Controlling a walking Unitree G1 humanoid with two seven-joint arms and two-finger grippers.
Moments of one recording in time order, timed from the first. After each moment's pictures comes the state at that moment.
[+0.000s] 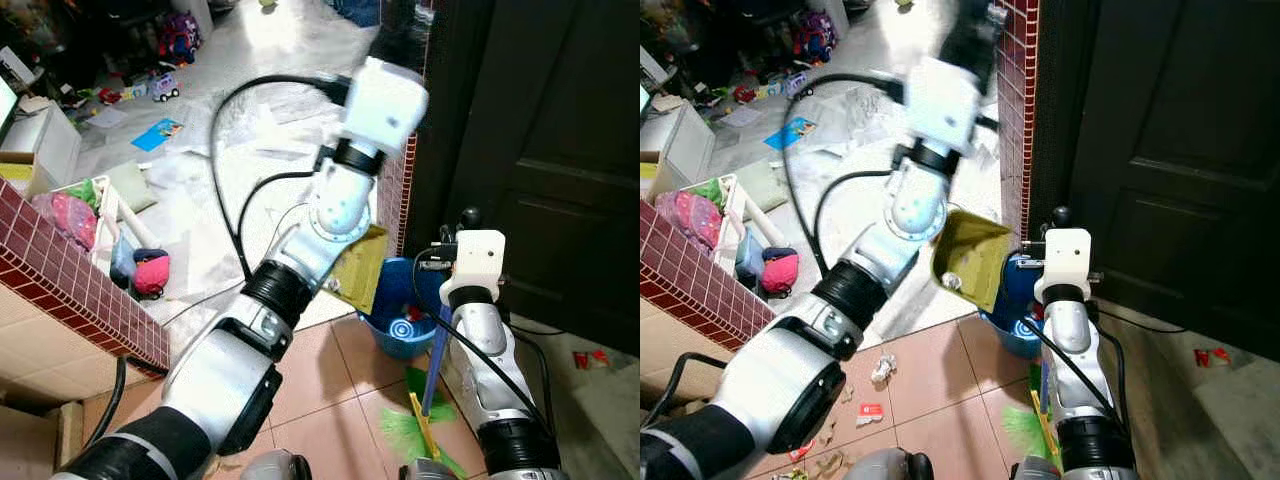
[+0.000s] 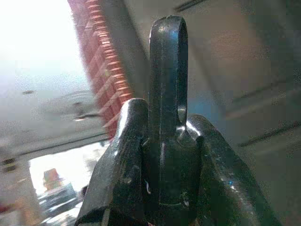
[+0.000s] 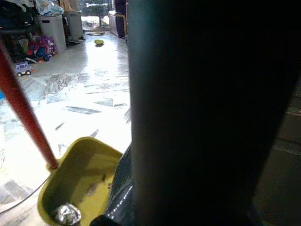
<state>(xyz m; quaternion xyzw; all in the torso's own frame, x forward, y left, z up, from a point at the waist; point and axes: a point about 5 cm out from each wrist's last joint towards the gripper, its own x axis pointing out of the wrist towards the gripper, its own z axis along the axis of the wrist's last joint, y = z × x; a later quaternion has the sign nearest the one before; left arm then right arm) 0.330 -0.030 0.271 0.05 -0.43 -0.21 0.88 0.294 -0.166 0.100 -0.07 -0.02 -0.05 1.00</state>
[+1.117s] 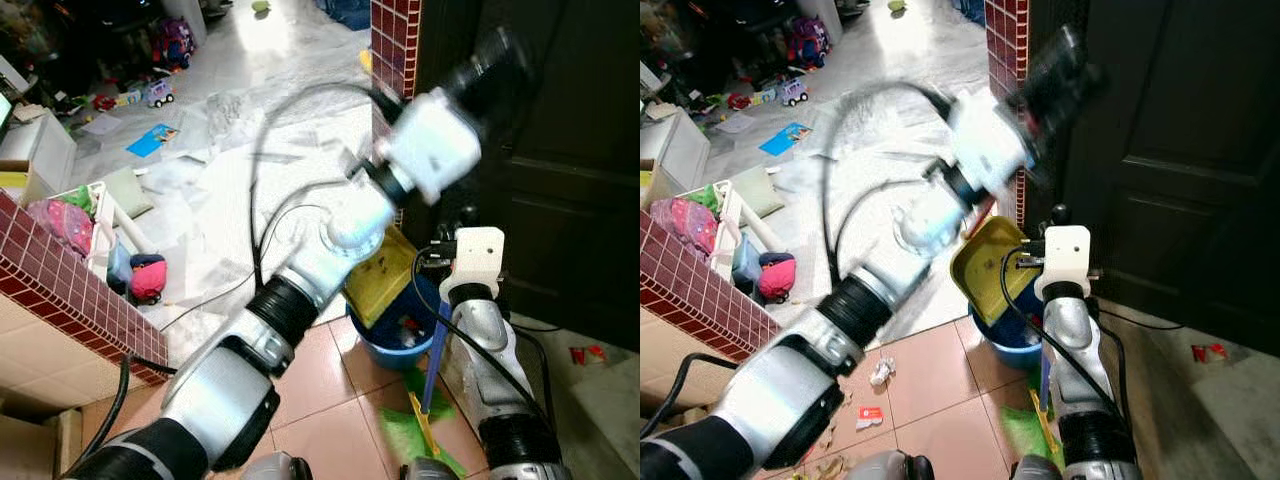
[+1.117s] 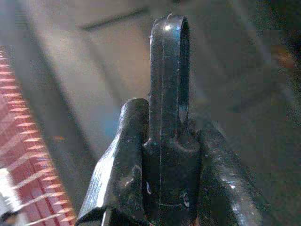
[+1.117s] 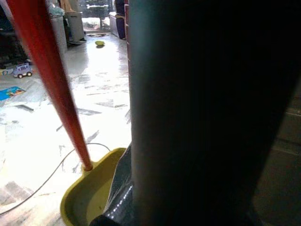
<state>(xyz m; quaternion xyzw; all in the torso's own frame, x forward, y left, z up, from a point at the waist) 0.310 -0.041 0.283 0.03 -0.43 -0.34 0.84 0.300 -0.167 0.100 -0.07 -0.02 -0.03 1.00</state>
